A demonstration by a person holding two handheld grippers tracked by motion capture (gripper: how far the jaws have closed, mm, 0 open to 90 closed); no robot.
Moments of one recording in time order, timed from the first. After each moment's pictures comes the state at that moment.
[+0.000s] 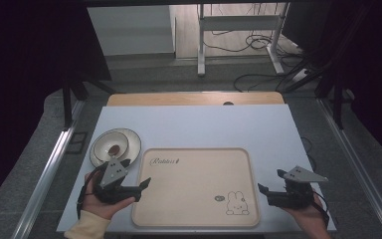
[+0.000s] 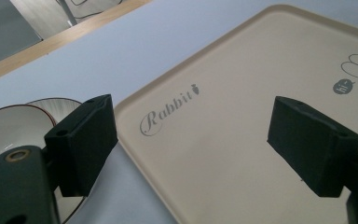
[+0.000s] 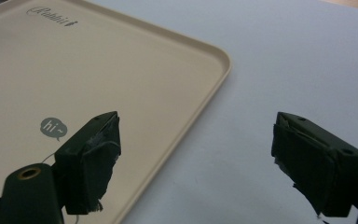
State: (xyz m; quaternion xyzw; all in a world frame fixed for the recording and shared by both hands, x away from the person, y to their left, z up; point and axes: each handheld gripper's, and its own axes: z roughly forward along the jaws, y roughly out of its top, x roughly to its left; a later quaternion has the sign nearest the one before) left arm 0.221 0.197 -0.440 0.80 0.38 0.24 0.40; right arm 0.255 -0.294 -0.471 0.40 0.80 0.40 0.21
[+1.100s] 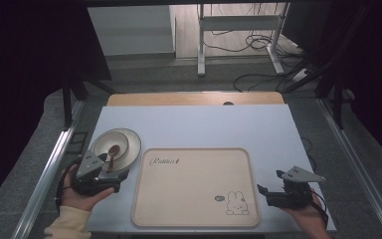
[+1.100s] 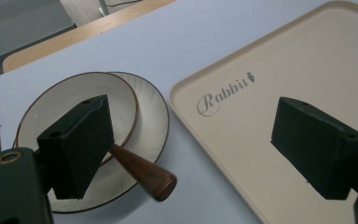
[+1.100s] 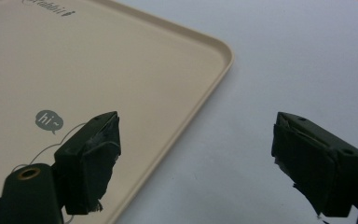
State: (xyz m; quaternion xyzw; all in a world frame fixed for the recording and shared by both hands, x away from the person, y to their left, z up) left arm 0.227 0.252 -0.443 0.77 0.44 0.26 0.39; right arm 0.257 -0.293 -0.475 0.39 0.80 0.39 0.21
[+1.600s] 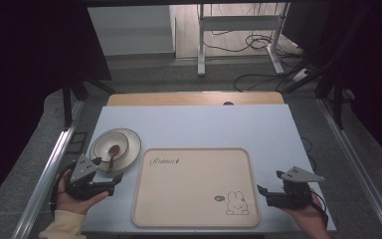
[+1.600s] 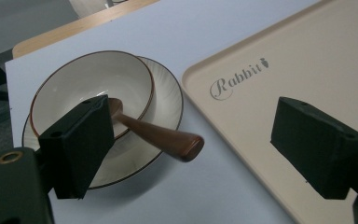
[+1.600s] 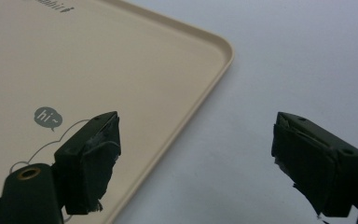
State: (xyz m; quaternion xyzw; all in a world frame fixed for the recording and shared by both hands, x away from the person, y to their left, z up) left arm 0.221 0.269 -0.459 0.77 0.44 0.27 0.39; right arm 0.257 -0.293 -0.476 0.40 0.81 0.38 0.21
